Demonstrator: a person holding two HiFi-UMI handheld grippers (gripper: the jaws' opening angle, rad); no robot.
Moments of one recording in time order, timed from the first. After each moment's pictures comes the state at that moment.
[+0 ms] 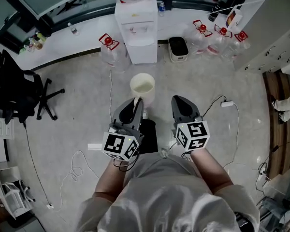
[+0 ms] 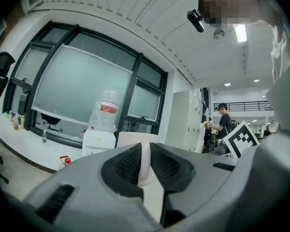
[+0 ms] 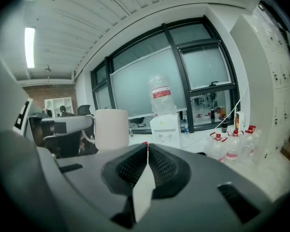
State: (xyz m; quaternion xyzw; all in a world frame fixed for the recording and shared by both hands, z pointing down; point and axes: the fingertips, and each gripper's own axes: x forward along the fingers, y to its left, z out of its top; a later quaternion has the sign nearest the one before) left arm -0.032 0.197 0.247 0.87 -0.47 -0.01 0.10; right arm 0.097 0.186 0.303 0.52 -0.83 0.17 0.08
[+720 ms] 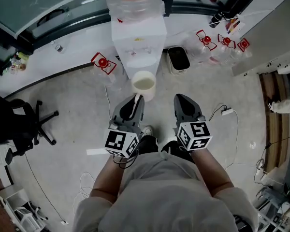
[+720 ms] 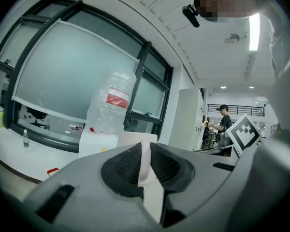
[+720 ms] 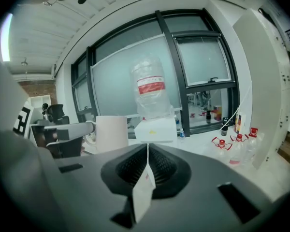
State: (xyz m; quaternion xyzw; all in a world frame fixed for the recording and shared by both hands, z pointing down) left arm -0.098 -0.078 0.268 0.90 -0.42 0.00 0.13; right arm 0.039 -0.066 0.304 0.58 -0.79 0.19 0.10
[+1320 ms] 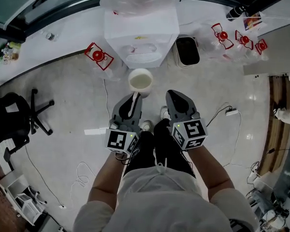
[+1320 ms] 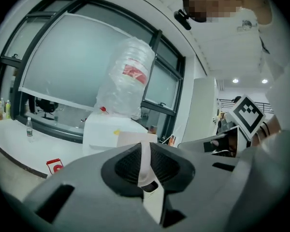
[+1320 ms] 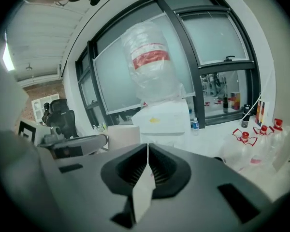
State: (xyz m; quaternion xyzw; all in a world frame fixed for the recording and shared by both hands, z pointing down) left arm -0.096 -0.181 0.388 0.87 -0.47 0.03 0.14; right arm 0.014 -0.182 0.399 0.51 -0.82 0.23 0.12
